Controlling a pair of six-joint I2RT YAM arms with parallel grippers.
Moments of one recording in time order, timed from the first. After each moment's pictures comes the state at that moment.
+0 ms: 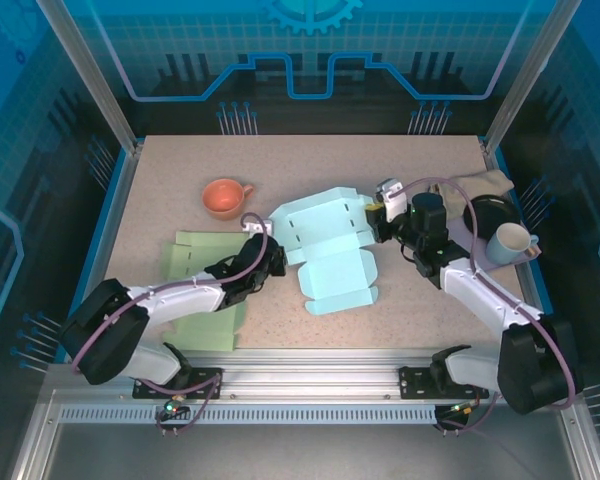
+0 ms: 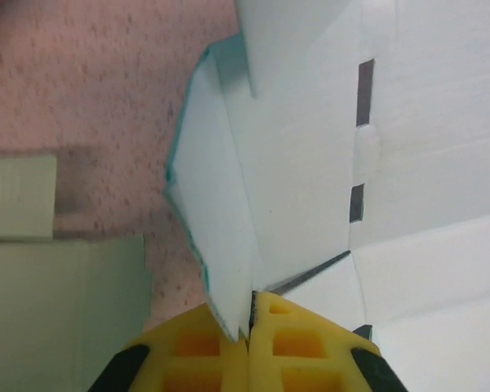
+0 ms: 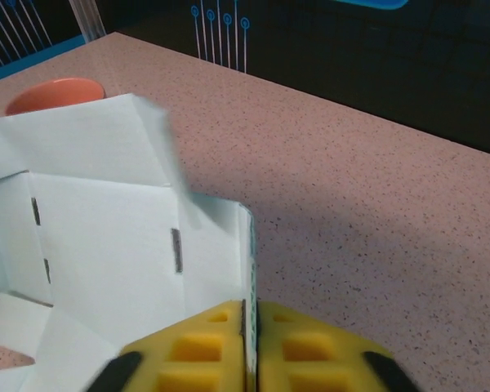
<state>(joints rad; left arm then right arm) -0.69 1.41 0.63 0.10 -0.32 -0.59 0.28 1.22 0.70 0.13 -0.27 -0.10</state>
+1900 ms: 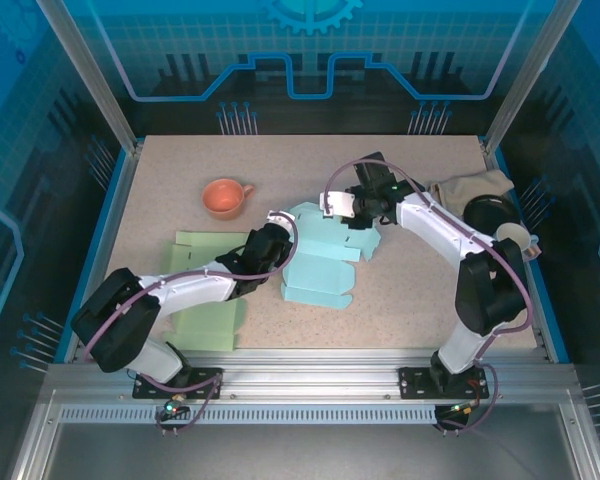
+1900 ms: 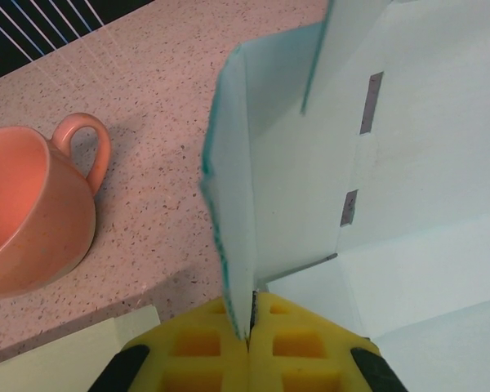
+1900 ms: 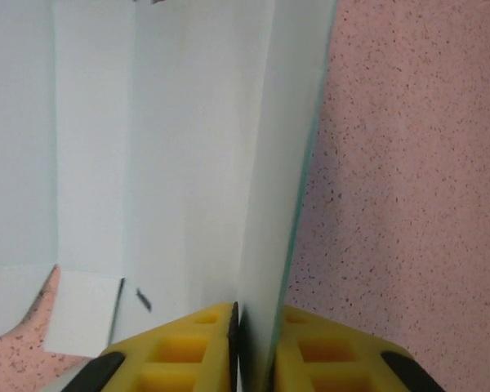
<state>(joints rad) -0.71 1.49 0.75 0.09 -0.51 -0.06 0.43 1.70 1.35 -0.63 -0.15 -1.11</state>
